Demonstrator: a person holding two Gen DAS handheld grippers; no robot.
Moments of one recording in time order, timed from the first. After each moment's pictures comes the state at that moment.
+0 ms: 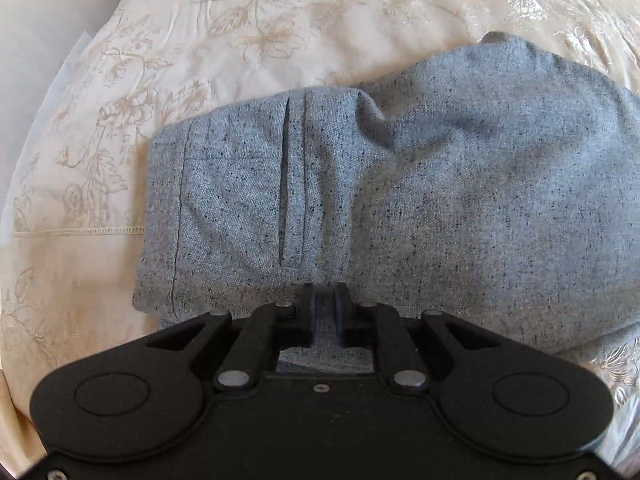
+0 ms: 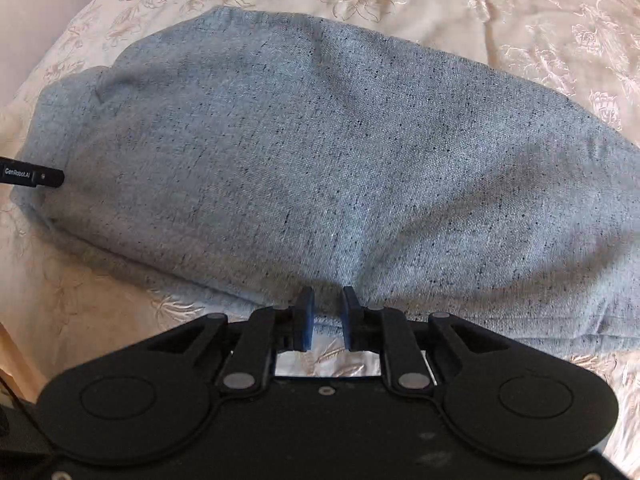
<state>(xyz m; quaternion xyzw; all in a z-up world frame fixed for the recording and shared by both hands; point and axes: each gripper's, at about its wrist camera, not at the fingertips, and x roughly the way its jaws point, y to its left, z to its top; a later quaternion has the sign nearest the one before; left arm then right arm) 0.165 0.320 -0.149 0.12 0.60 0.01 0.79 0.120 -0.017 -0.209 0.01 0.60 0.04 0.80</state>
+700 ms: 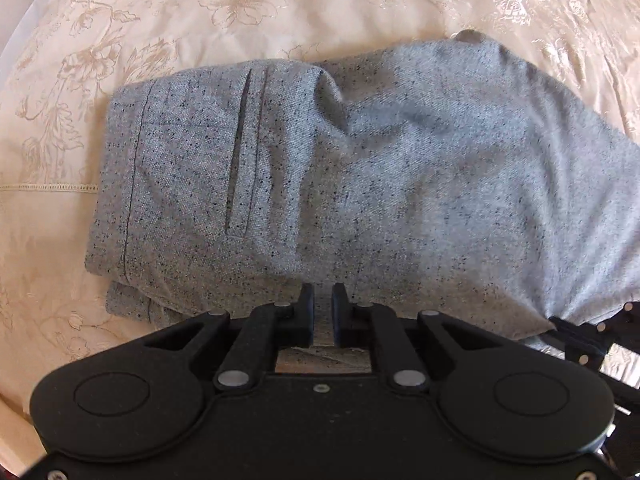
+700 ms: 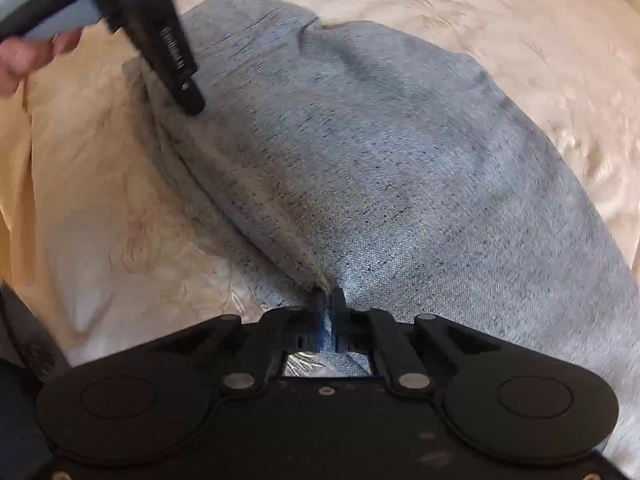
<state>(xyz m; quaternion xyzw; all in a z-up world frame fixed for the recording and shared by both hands) 0.180 0.320 -0.145 0.02 0.66 -0.03 0.75 0.137 0.074 -0.209 -0.15 0.55 0.26 0.78</state>
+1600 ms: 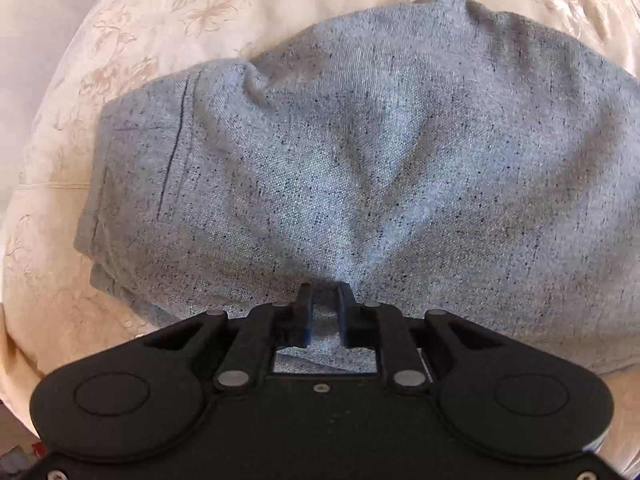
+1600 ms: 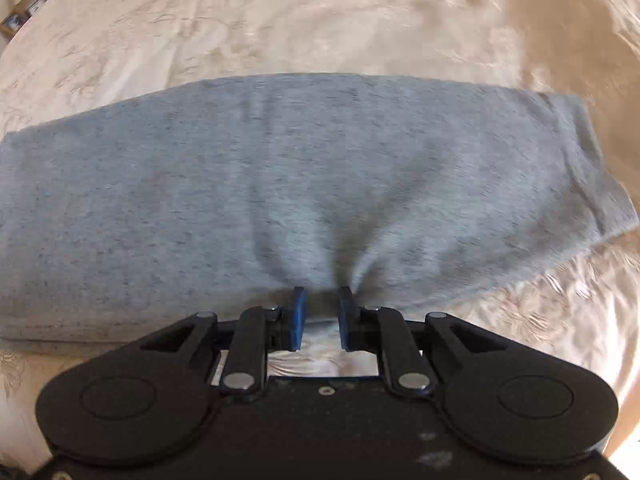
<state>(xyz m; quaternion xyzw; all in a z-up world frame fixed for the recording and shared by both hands) 0.176 0.211 -0.175 0.11 0.65 0.10 0.75 0.065 -0.220 -0.205 0.11 0.57 -0.16 0.80</state>
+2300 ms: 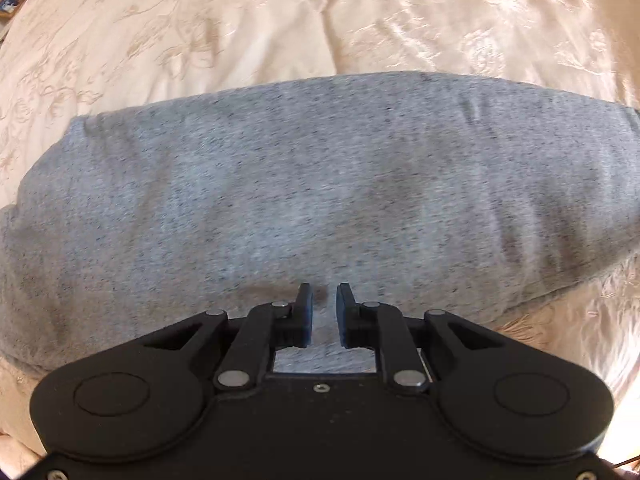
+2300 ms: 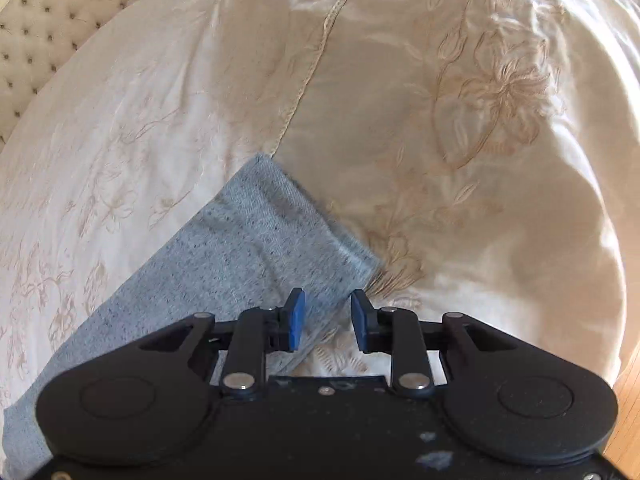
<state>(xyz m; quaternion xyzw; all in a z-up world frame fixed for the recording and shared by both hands) 0.144 -0.035 -0.163 0.14 0.63 -0.10 0.76 -0.010 -0.422 -0.165 0.30 0.41 -0.34 0.79</state>
